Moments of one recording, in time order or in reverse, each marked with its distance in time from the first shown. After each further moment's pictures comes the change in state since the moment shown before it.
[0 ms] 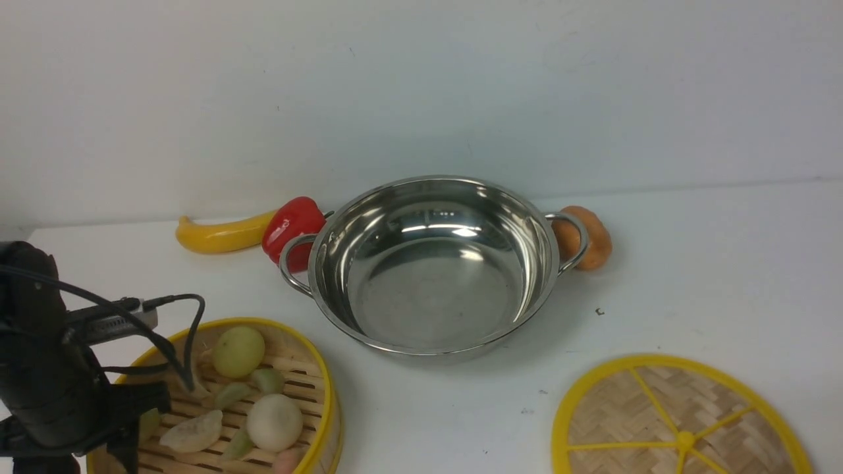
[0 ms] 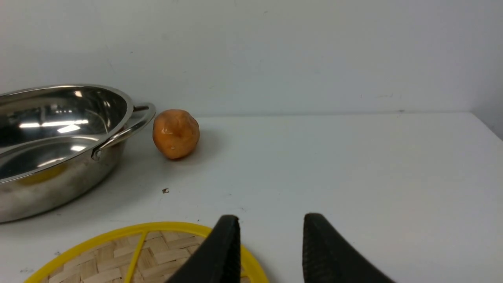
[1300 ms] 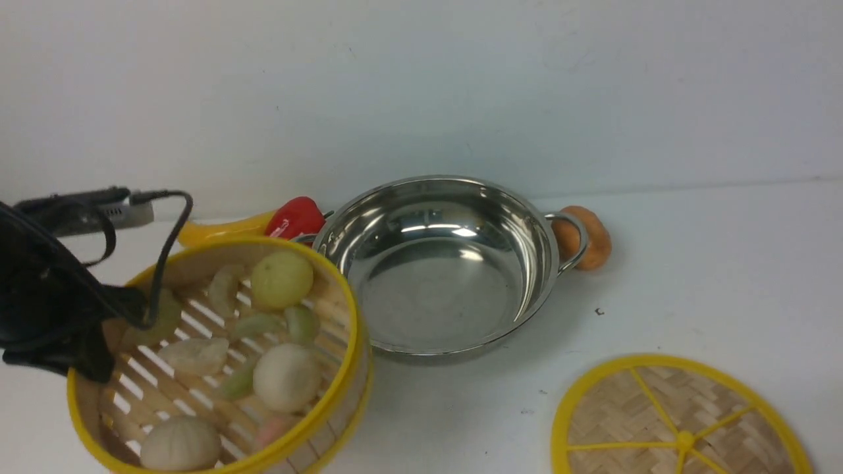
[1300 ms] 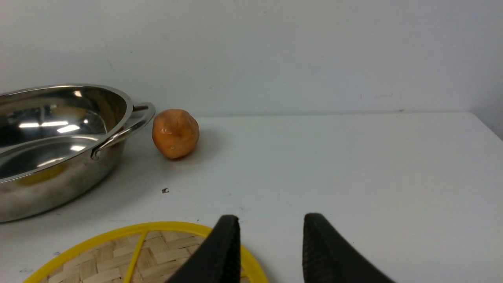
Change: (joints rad) right arm 0.000 0.000 0.000 0.000 0.000 0.000; left arm 0.027 -0.125 -0.345 -0.189 0.327 0.421
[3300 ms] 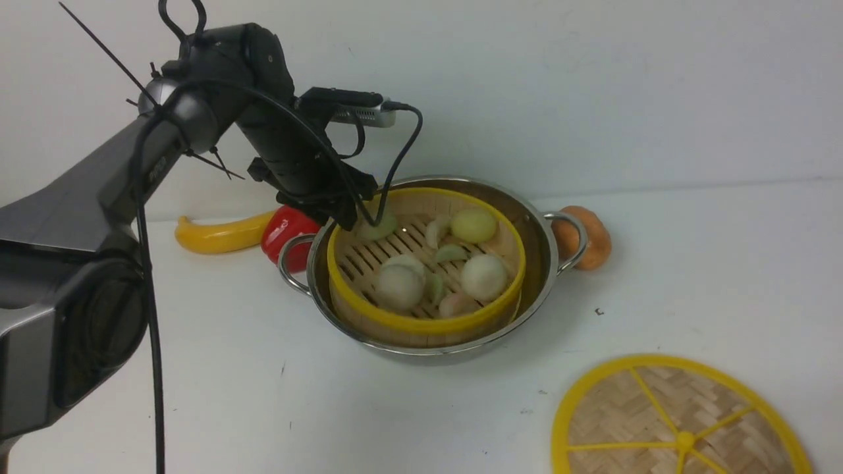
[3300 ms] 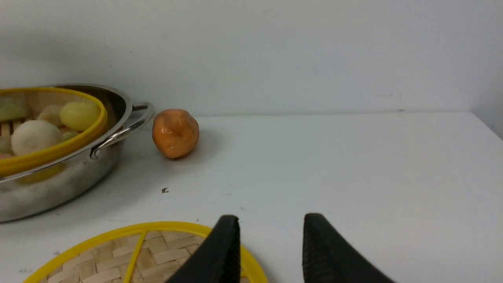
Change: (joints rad) right arm 0.000 0.000 0.000 0.000 0.000 0.000; left arm -0.331 0.830 -1.003 -0.055 -0.003 0.138
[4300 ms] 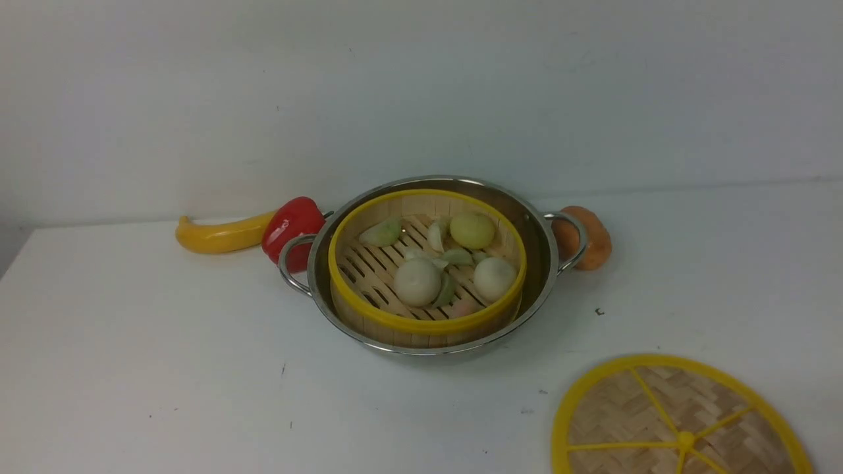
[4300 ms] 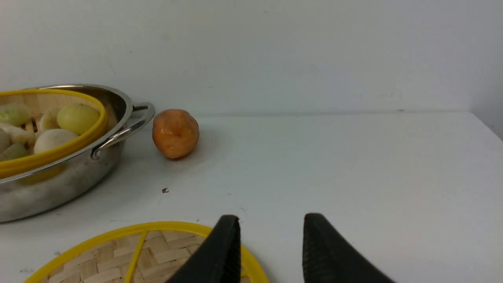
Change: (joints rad) right arm 0.000 0.000 0.000 0.000 0.000 0.000; left arm 0.001 -0.488 -0.179 -0.424 0.015 -0.110
